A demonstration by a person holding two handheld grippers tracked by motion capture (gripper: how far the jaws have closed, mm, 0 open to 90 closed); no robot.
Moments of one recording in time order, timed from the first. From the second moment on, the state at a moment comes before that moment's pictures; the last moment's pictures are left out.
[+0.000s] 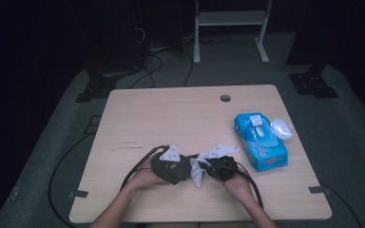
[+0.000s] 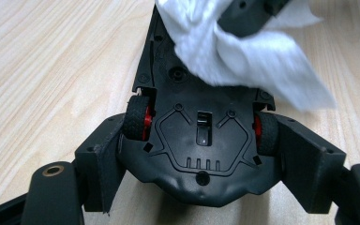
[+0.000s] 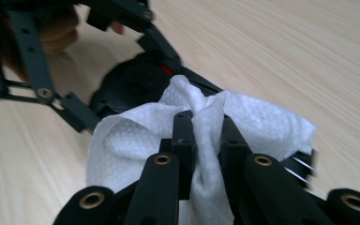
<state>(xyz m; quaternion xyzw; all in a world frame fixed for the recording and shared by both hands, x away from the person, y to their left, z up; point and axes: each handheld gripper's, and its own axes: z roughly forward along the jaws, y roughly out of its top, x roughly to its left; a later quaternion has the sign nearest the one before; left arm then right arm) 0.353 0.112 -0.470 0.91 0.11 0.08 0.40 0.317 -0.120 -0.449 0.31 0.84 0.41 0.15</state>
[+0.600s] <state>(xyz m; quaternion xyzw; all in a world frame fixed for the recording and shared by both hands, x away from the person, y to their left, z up) 0.355 0.110 -0.470 0.91 0.11 0.08 0.40 0.320 -0.130 -0.450 0.32 0.84 0.41 0.16</state>
